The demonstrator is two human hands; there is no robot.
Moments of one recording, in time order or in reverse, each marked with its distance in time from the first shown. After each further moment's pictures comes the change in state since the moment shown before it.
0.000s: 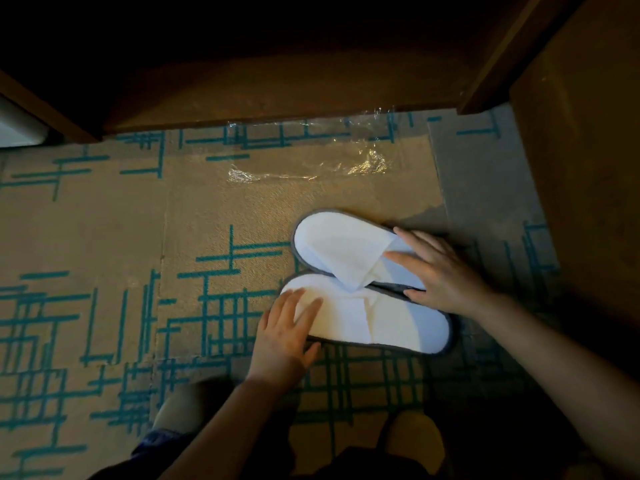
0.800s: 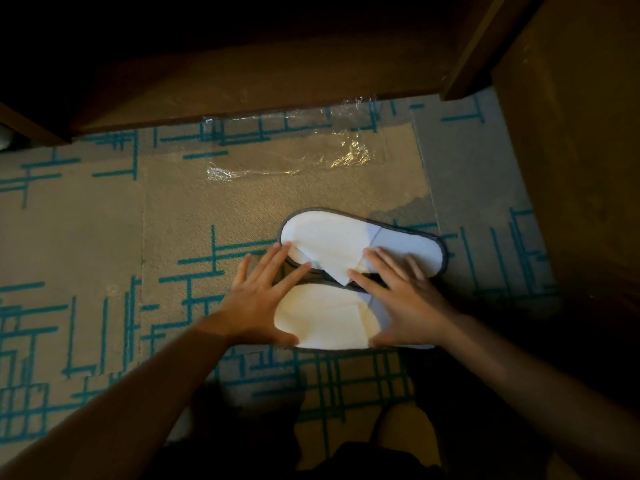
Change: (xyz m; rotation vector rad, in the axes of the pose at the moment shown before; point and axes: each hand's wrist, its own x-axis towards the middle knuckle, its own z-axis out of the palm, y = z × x) left_hand 0.057 -0.037 -0.040 0.195 -0.233 0.234; right_hand -0.013 -0.048 0.013 0.044 -0.270 0.069
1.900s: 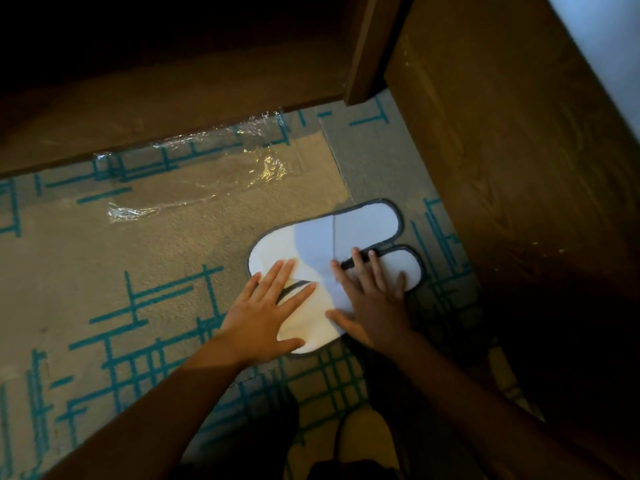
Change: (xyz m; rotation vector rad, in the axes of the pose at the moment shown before) left_hand 0.061 0.068 0.002 0.178 0.181 0.248; right_hand -0.022 0.016 0.026 0.173 0.169 0.506
